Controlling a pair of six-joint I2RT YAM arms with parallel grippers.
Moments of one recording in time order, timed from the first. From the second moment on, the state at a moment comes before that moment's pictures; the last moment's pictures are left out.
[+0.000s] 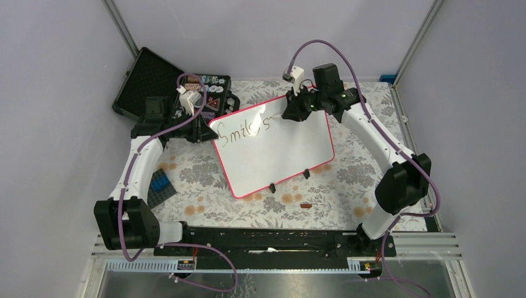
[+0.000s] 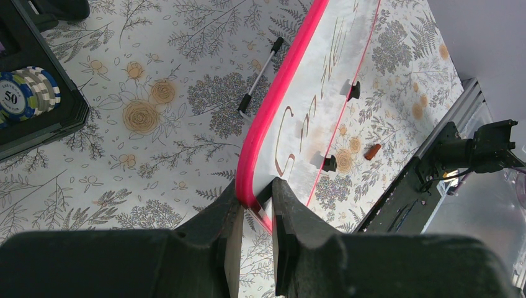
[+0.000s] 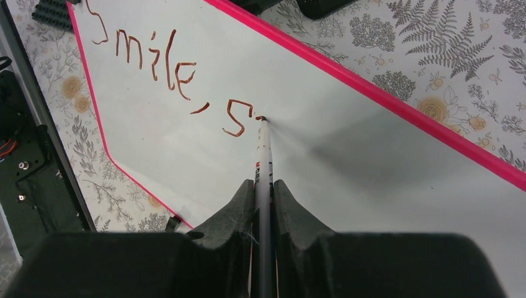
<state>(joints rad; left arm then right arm) 0.05 1.31 1.14 -0.63 0.86 0.08 0.43 1.69 1.62 -0.63 -0.58 -0.25</state>
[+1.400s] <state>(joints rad) 0.05 1.31 1.14 -0.63 0.86 0.08 0.47 1.63 1.49 -0.64 -0.59 -0.27</state>
